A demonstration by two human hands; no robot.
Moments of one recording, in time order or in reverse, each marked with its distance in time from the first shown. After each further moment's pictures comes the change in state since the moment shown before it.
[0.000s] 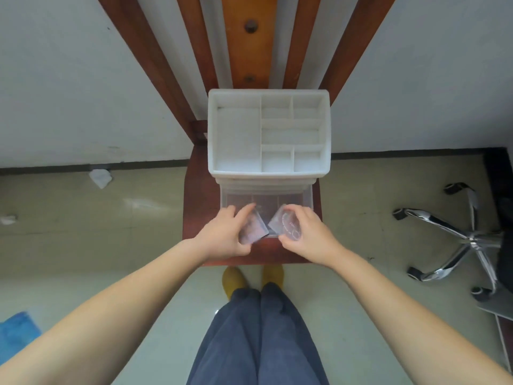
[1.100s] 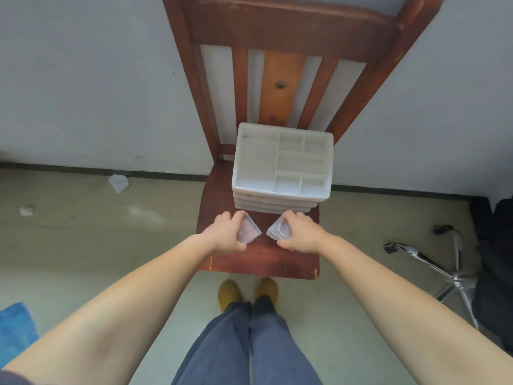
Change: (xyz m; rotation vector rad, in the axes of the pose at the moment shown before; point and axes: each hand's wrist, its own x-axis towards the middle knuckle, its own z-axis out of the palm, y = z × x) left_hand -0.027 0.003 -0.041 -0.083 -0.046 -0.249; right_hand 0.021 -0.062 -0.034 -0.378 -0.259 0.081
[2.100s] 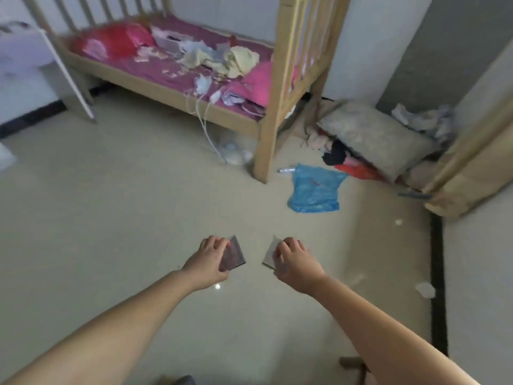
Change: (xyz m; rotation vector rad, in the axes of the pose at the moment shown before) left_hand -0.494 0.128 0.400 -0.904 1.127 -1.490; right_hand -0.323 -0.234 0.274 -1.164 -0.350 -1.839
